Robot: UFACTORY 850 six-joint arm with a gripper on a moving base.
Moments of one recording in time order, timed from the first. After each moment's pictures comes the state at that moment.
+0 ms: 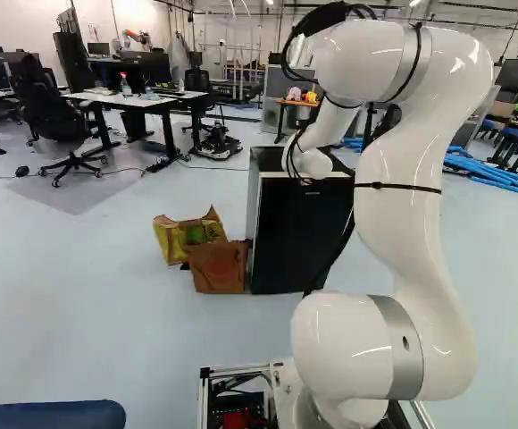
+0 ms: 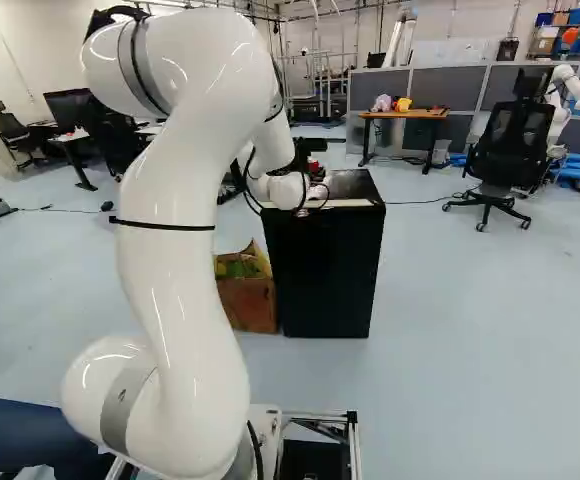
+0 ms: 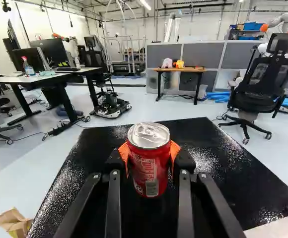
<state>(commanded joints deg) -10.6 -31.2 -60.2 -2.9 52.0 2.3</state>
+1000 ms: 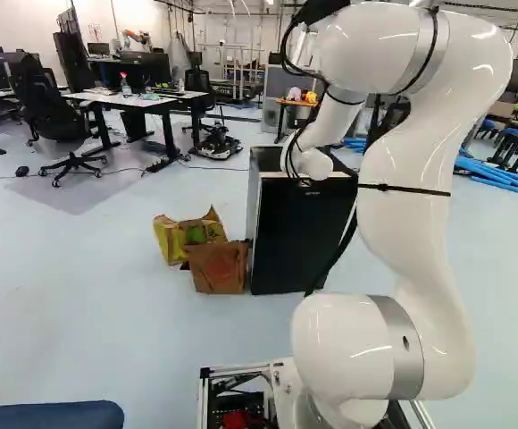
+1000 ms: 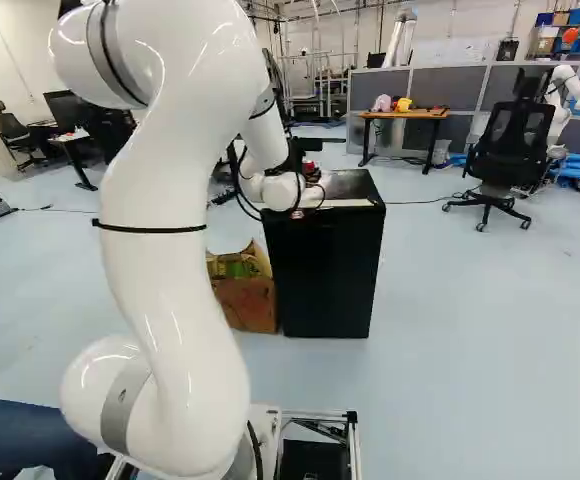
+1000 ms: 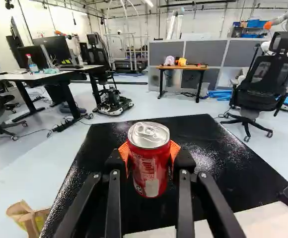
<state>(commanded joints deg) -9.4 -25.9 -54.0 -2.5 51.8 2.1</state>
